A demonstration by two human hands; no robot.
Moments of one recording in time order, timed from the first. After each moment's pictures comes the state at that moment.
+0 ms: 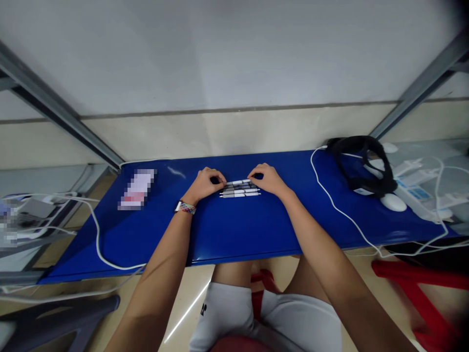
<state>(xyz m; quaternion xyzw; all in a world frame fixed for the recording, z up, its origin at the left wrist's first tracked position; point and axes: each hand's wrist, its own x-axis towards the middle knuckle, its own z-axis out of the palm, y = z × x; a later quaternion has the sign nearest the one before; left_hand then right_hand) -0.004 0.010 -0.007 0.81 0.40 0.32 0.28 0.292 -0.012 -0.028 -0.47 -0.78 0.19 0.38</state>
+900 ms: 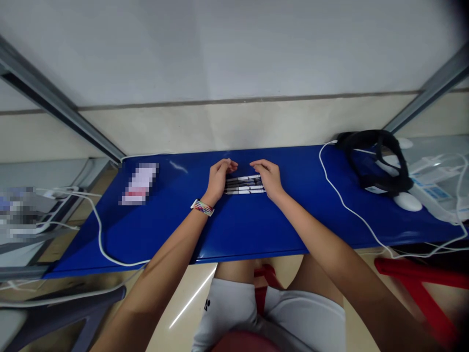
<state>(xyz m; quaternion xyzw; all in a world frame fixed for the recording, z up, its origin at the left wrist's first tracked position) 0.052 0.002 -0.027 0.56 0.39 0.55 0.49 0.240 -0.029 -0.027 -0.52 -0.51 0.34 0.59</state>
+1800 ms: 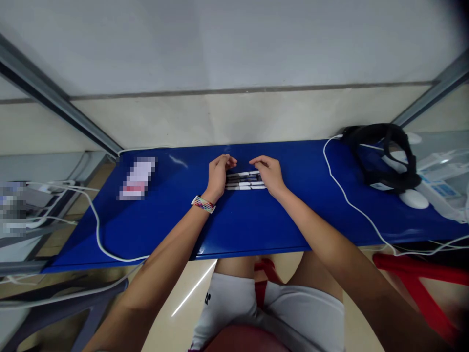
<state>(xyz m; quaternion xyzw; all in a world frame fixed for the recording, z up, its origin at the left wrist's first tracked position) 0.059 -0.006 -0.022 0.50 0.41 0.58 0.50 0.240 -0.029 -0.029 -0.53 -0.55 0.31 0.56</state>
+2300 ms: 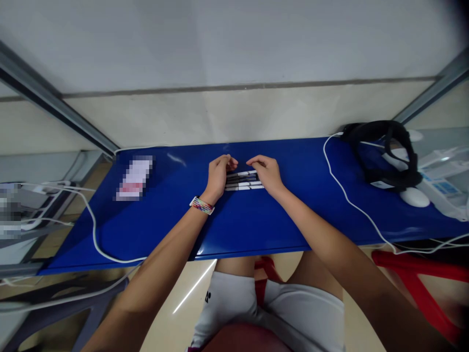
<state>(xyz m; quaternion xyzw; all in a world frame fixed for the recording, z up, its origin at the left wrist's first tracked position) 0.060 -0.013 -0.019 0.52 0.42 0.55 0.50 0.236 -0.033 -0.024 -0.54 -0.57 0.31 0.54</state>
